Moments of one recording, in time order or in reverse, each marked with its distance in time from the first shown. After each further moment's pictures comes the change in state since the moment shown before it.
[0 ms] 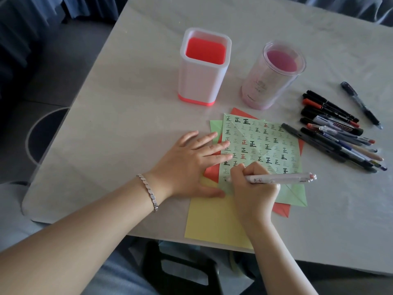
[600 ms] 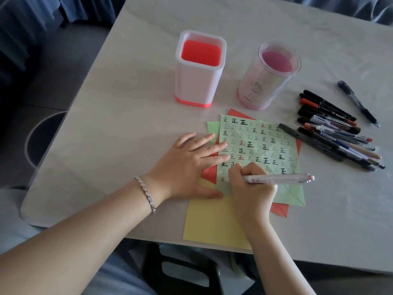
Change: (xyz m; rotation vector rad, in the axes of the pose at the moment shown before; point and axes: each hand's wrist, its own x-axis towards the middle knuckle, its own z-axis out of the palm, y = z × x) left_hand 0.000 0.000 -0.001 -0.003 -0.002 0.001; right_hand 0.001 0.003 0.001 0.021 0.002 0.022
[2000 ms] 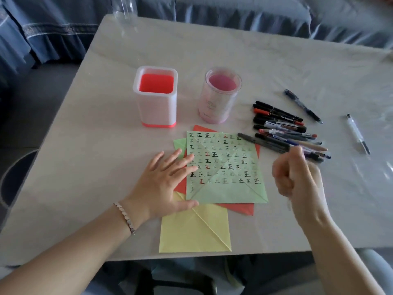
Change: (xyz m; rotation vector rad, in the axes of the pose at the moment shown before) left_hand 0.001 0.009 0.007 0.048 0.000 -0.010; right_hand 0.050 -0.042 -0.125 0.125 -0.186 0.145
